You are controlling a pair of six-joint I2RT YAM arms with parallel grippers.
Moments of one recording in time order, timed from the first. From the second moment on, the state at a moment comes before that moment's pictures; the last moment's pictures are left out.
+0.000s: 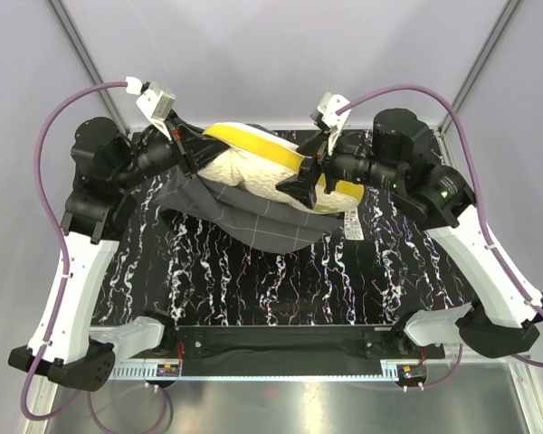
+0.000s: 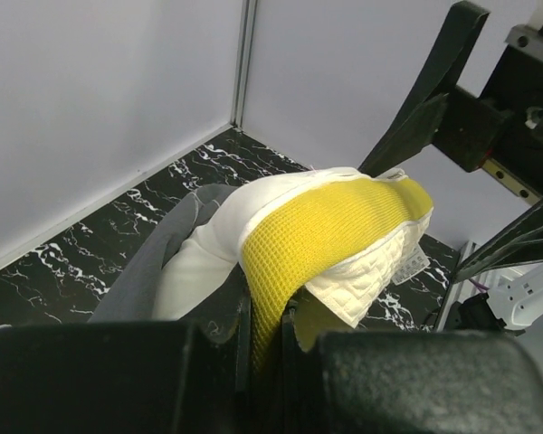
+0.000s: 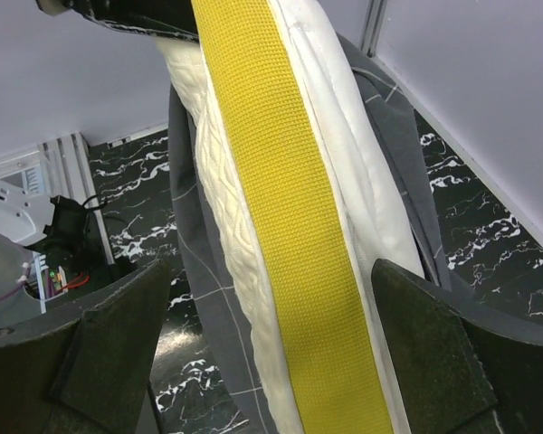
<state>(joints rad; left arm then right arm) -0.30 1.10 1.56 -0.39 0.68 -0.22 0.74 1.32 1.83 -0.69 -0.38 -0.09</state>
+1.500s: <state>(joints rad) -0.30 1.11 1.54 -0.39 0.65 -0.24 0.76 1.30 1.63 -0.57 -0.38 -0.10</state>
